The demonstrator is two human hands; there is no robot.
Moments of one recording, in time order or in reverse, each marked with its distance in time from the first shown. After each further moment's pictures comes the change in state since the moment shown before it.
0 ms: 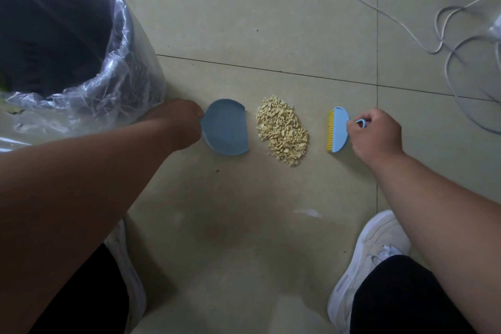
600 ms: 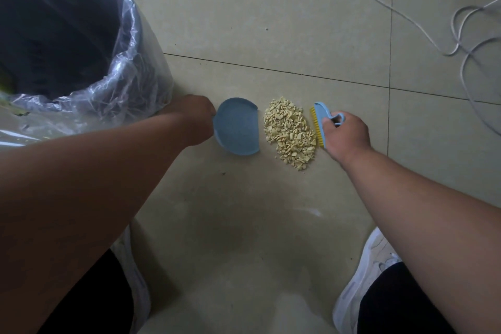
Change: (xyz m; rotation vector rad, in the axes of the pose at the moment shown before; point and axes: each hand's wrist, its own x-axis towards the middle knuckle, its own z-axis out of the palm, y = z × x) left_hand 0.019 0.006 -0.004 0.031 -0.041 0.036; right_hand -0.016 -0.057 0.047 0.017 -0.131 -0.024
